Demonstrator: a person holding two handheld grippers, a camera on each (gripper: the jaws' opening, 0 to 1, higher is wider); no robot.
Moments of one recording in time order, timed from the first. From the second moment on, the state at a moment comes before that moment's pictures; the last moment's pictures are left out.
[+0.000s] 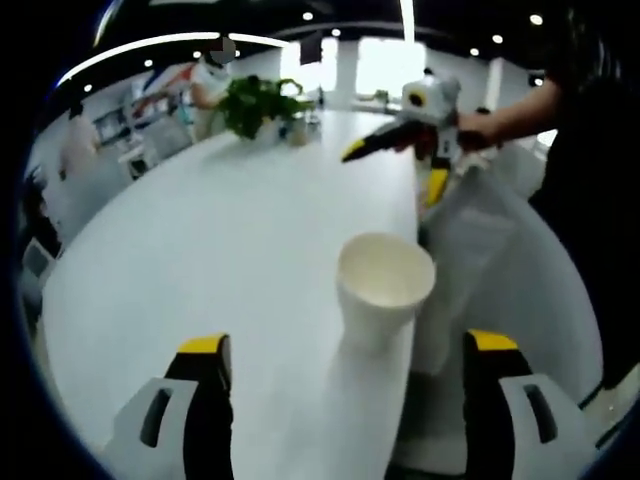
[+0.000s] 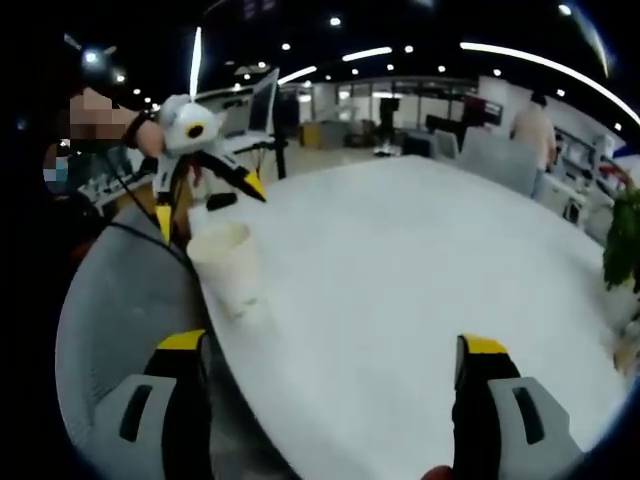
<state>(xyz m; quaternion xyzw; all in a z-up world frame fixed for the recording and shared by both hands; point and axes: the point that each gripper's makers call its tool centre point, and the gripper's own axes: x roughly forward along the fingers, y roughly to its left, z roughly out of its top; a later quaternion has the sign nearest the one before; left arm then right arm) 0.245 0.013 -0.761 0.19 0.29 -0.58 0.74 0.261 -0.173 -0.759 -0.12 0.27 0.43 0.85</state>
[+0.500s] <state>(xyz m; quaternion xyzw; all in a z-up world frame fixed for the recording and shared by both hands) 0.256 0.020 -0.779 0.16 0.30 -0.56 0.76 0.258 -0.120 -0.778 -0.16 0.27 0.50 0.81</state>
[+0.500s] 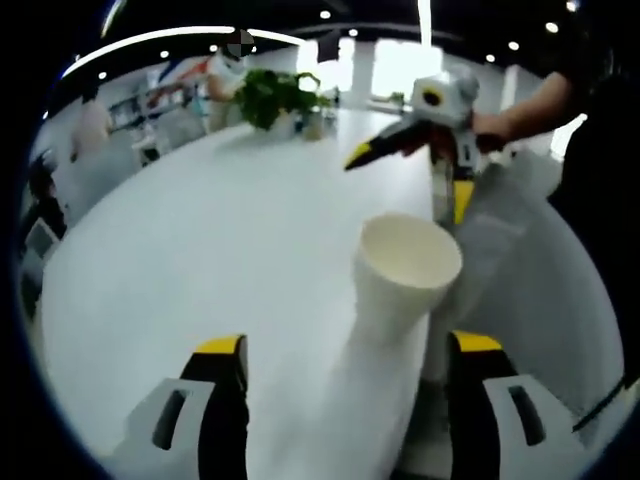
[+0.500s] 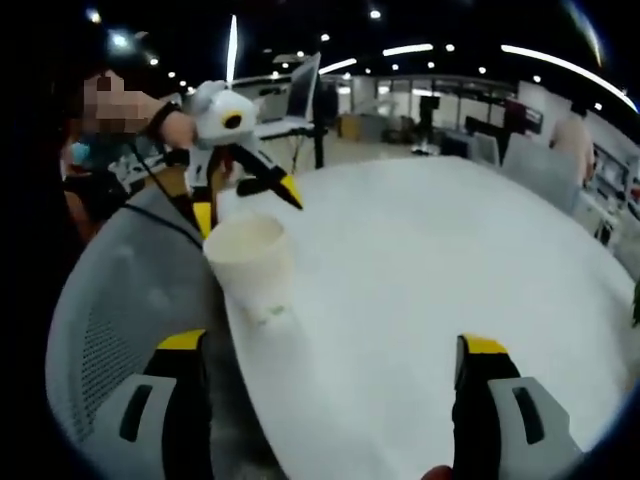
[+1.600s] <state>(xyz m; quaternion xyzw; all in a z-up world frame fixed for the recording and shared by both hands) 0.235 -0.006 -0.801 0.14 0.27 -0.57 0.76 0.237 -0.049 -0.808 -0.17 0.28 0.58 0.74</state>
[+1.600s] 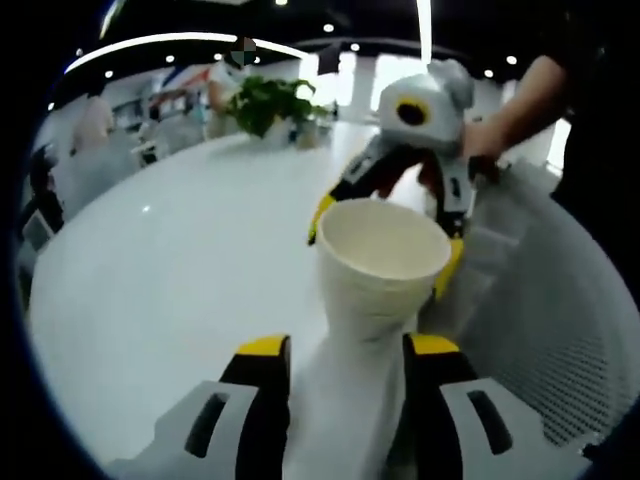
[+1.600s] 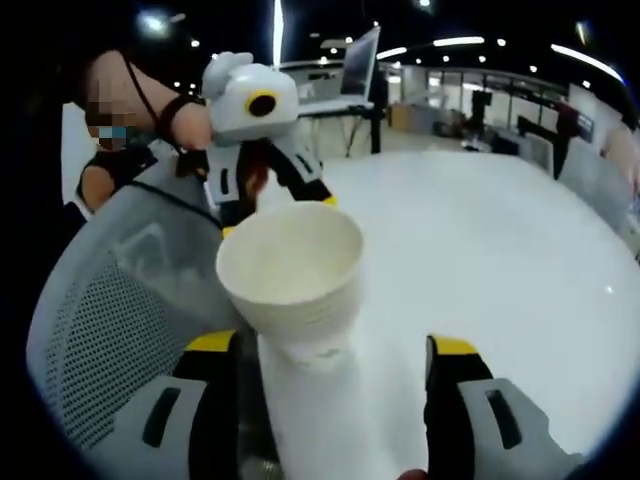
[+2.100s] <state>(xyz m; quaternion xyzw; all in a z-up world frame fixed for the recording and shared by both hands) 0.230 -0.023 -0.800 0.17 0.26 -0.62 0.72 0.226 -0.034 -0.806 -0.20 0.26 0.63 0.71</state>
